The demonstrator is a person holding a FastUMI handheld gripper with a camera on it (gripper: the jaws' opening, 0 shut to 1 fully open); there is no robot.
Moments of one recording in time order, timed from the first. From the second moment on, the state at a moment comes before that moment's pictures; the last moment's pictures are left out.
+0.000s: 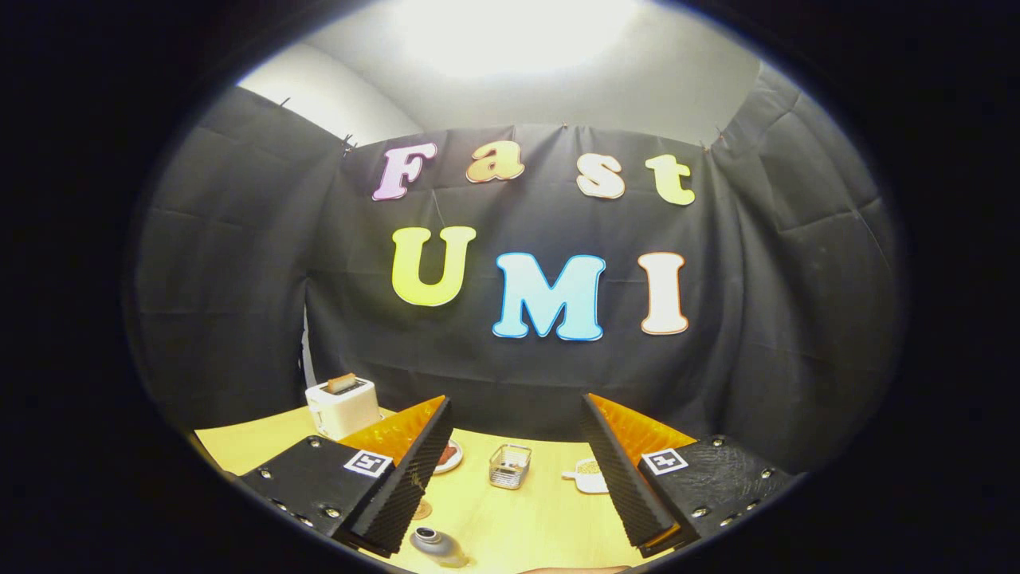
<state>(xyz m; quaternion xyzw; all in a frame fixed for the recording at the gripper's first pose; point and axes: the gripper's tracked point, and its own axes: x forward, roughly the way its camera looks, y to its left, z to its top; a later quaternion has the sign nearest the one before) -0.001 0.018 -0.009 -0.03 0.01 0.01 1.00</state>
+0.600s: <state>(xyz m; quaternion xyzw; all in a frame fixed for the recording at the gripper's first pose) -0.015 0.037 -0.032 -0.01 0.01 0.03 1.00</state>
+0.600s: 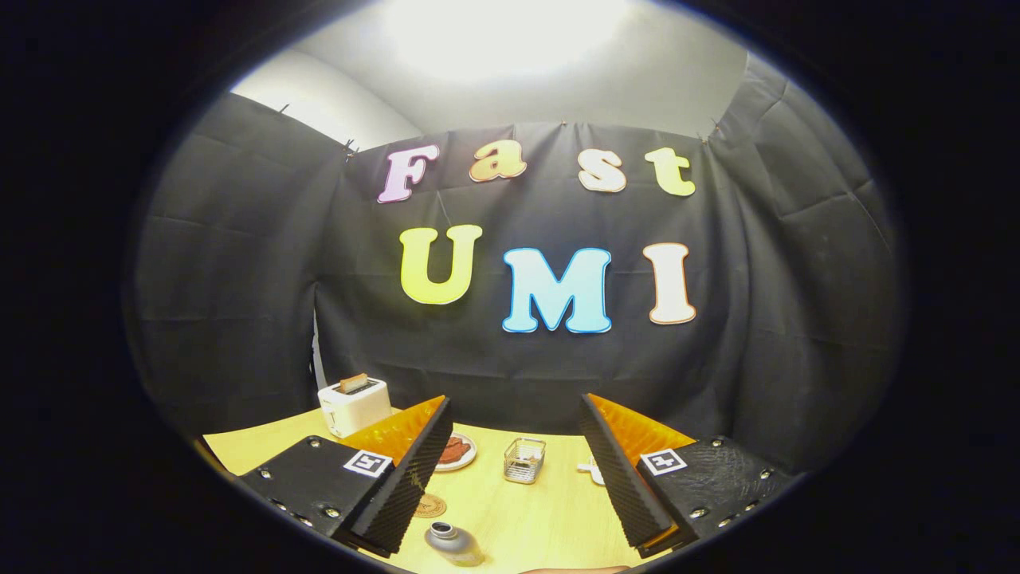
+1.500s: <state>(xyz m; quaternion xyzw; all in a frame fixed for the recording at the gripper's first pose) -0.013 0.094 -0.205 0.02 0.04 0.02 1.00</state>
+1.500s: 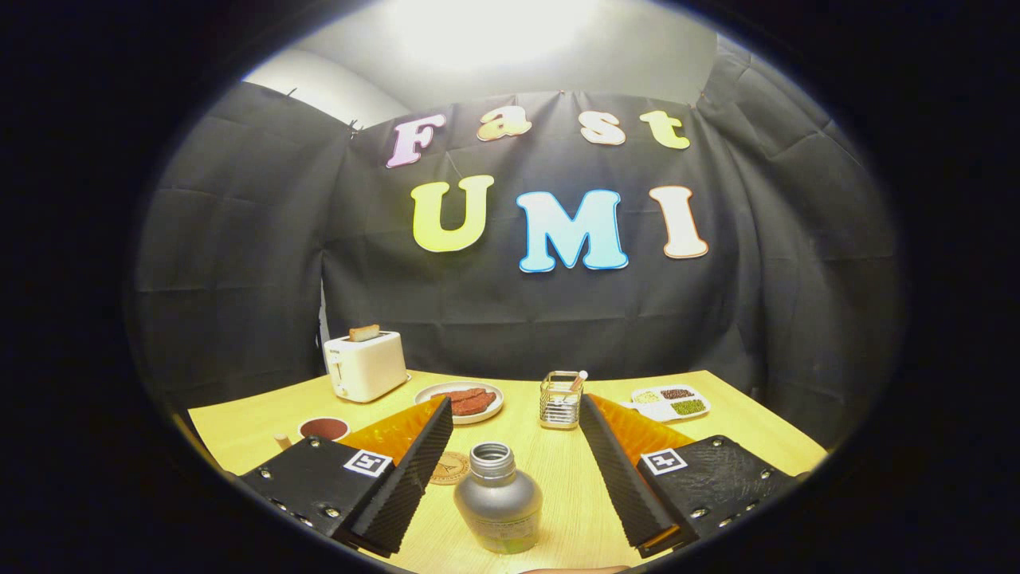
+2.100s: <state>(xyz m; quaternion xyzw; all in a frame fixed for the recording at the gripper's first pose) 0.009 0.103 -0.287 0.03 0.06 -0.01 1.00</state>
